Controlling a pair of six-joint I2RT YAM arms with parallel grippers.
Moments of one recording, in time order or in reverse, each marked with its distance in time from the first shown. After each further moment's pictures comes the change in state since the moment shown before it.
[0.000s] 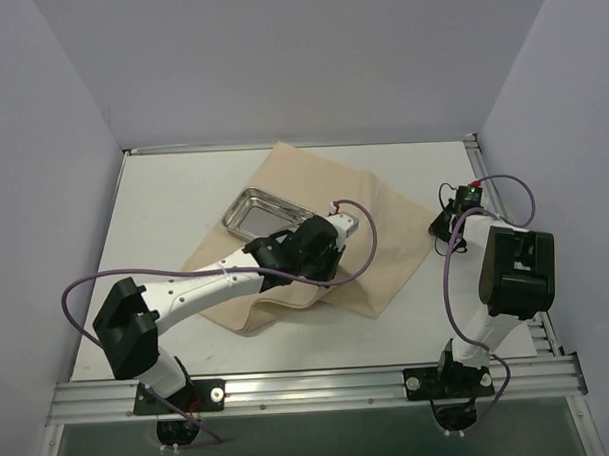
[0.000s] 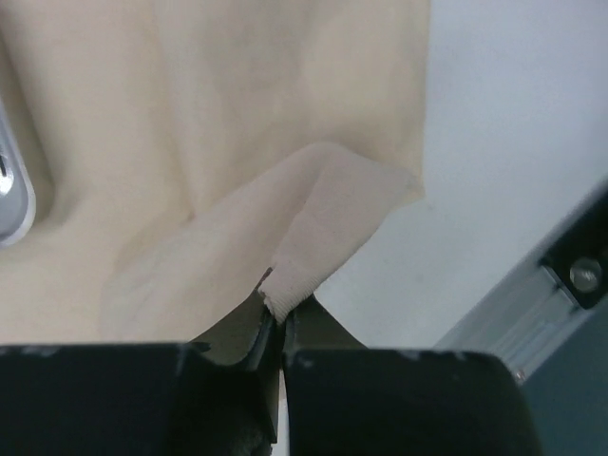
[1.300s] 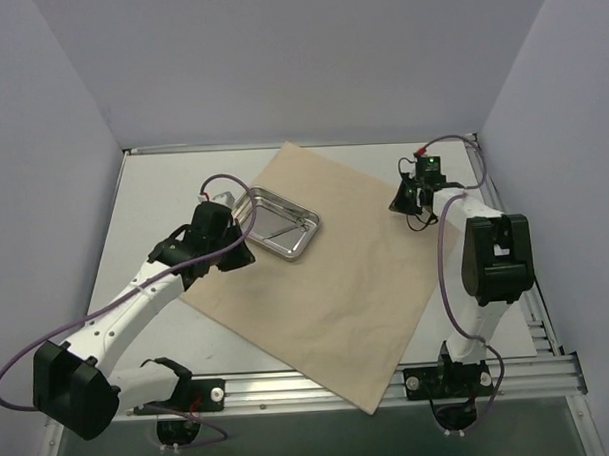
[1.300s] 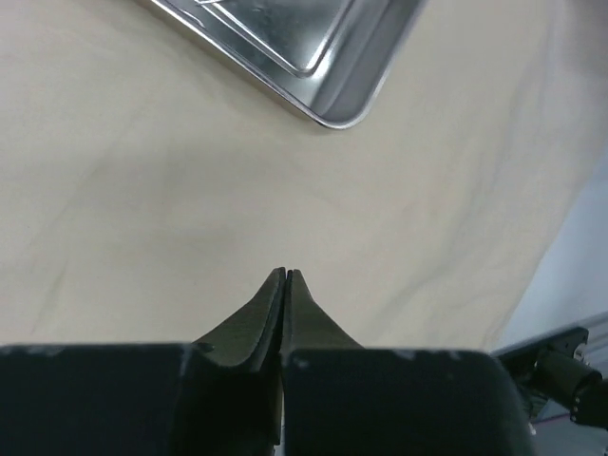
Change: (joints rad) left arm 0.449 -0.457 -0.328 -0.132 0.058 -0.364; right arm 0.204 0.065 0.251 -0.171 -0.088 -0.154
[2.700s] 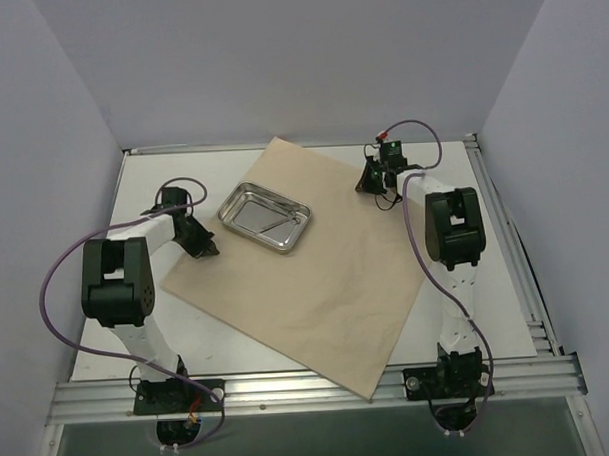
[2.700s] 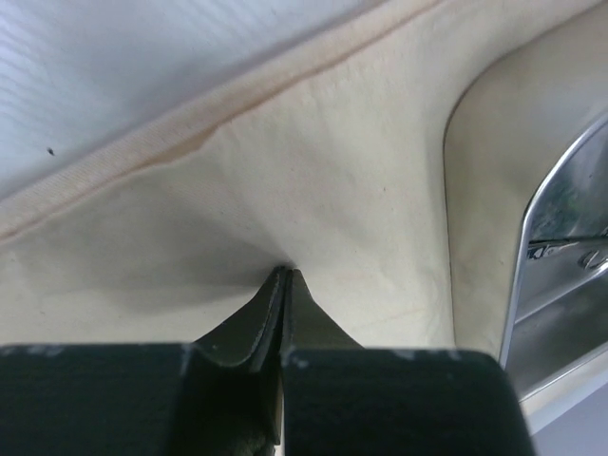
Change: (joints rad) left arm 0.526 0.654 0.128 0.146 0.174 -0.113; right arm 0.159 0.491 0.533 0.063 -0.053 0.010
